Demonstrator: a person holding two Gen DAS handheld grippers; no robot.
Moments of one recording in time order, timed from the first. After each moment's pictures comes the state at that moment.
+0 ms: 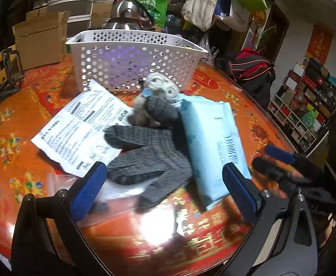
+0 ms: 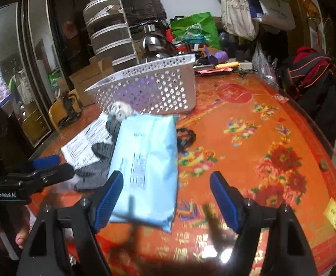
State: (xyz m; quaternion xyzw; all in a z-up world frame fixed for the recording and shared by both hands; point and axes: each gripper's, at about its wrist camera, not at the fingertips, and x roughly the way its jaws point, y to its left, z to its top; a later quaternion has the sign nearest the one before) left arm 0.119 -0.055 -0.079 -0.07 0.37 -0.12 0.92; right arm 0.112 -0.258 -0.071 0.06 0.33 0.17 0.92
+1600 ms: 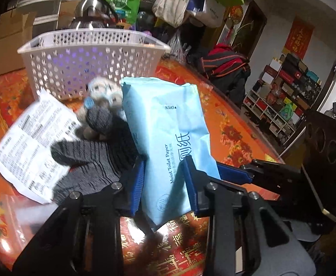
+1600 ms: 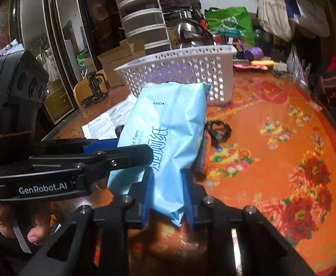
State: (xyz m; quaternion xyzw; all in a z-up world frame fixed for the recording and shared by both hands) left arm 0.150 -0.094 -0.074 -0.09 0.36 -0.21 0.91; right arm 0.124 -0.231 -0.083 0.02 0.35 0.27 0.90
